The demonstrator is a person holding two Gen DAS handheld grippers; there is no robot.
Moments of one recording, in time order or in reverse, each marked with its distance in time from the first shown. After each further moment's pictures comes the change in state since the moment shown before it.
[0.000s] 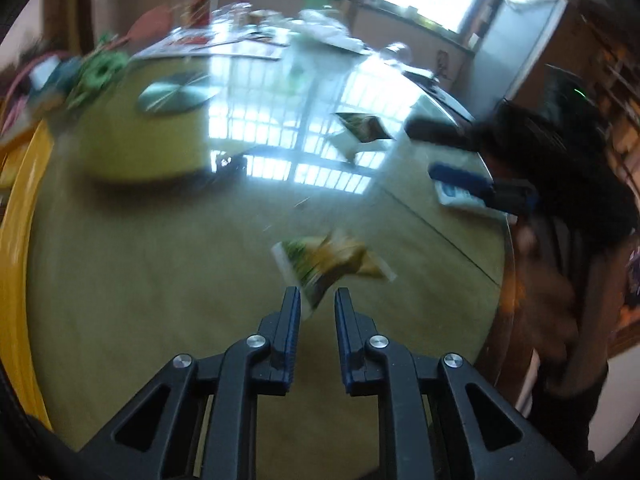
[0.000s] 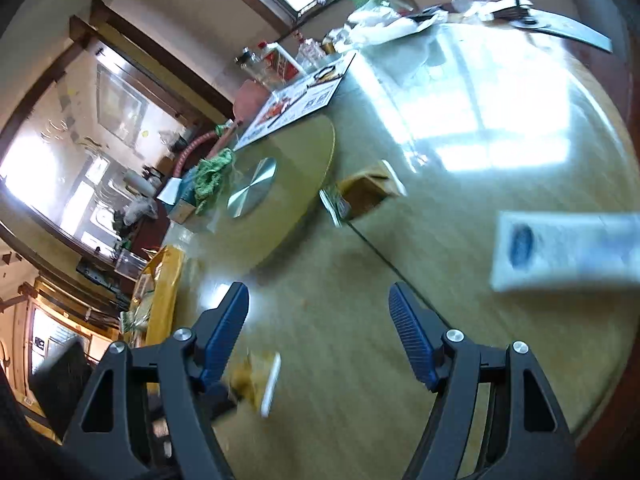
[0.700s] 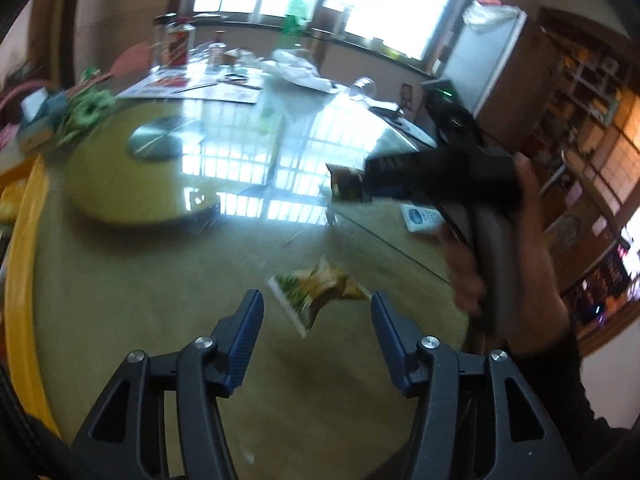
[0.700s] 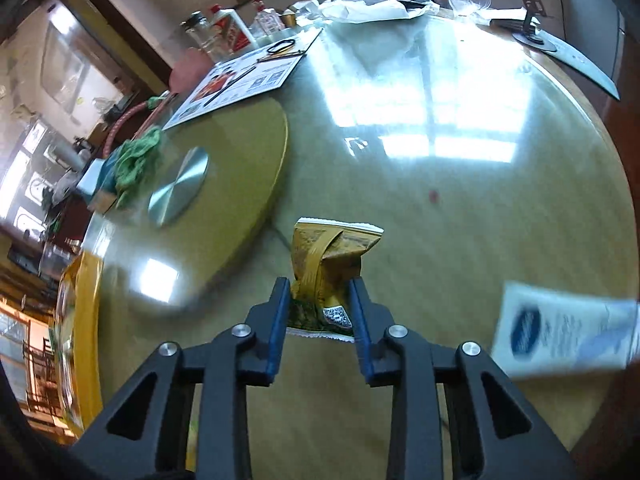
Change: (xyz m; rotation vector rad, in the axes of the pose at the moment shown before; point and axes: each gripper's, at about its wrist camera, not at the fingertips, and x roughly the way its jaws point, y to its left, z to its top) left arm -0.012 -0.003 0.011 0.131 -0.112 -0.100; right arm 0.047 0.008 0.030 -0.059 0.080 -0.270
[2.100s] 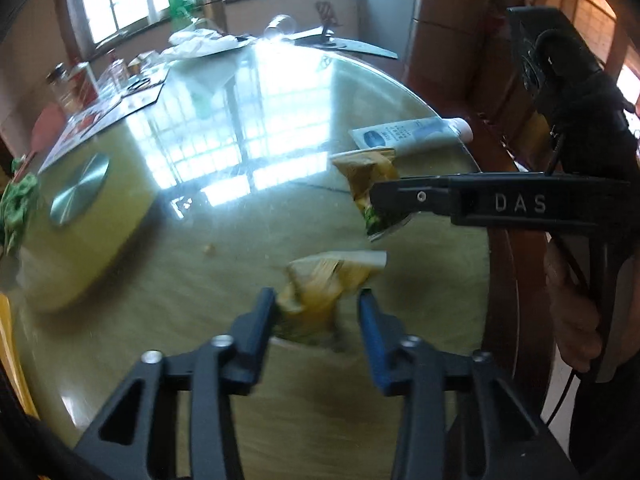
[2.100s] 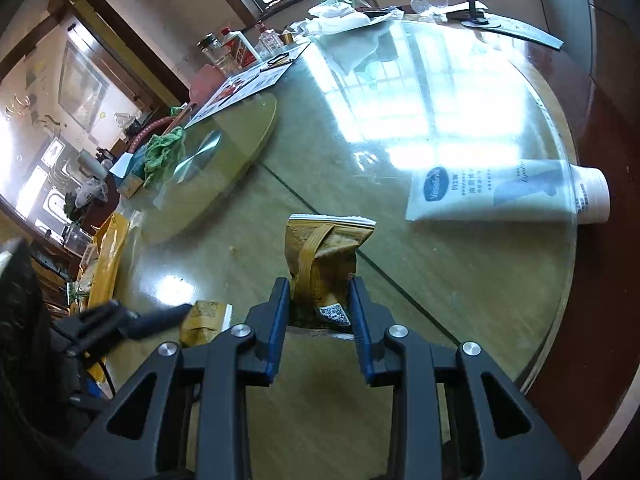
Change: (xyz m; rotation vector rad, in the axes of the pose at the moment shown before) left arm 0.068 -0.055 0.009 0.345 0.200 0.032; right arm -0.058 -0.042 -0.091 0.040 -0.088 0.067
